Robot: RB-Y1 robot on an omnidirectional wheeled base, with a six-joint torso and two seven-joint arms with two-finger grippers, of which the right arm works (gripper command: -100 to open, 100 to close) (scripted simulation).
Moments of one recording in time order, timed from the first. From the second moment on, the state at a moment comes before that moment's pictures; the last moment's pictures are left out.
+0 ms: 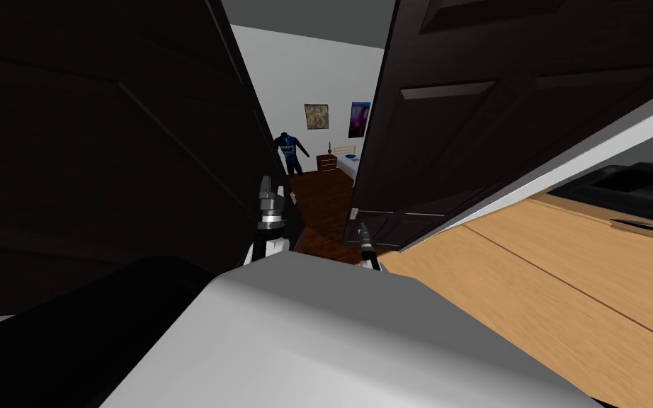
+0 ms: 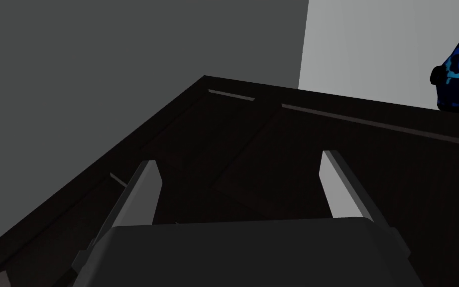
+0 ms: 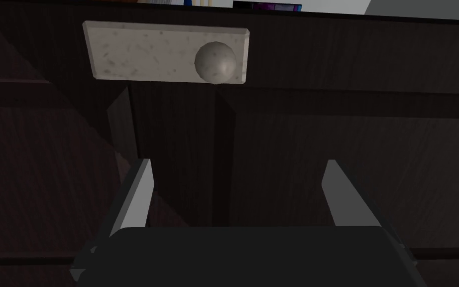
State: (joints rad) arm -0.05 -0.05 0.15 -0.78 -0.04 -0.76 -0.01
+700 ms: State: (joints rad) arm -0.05 -0.05 0.14 -0.76 -0.04 -0.78 0.00
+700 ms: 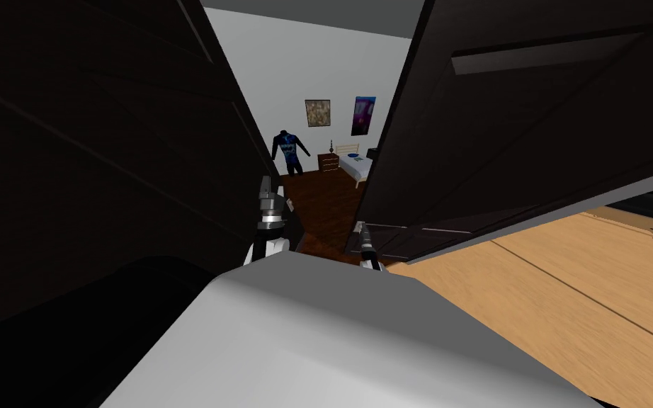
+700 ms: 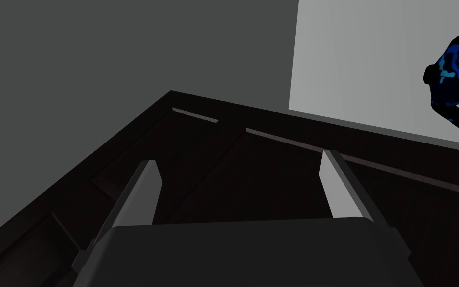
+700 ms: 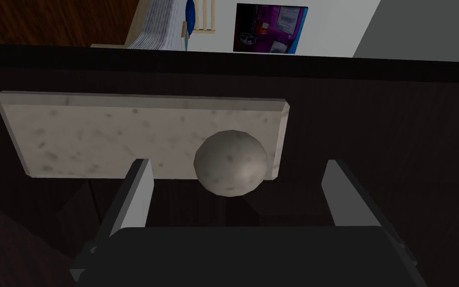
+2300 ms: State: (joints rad) arm -0.06 -0.06 0.09 -0.75 -0.04 -0.77 0.03
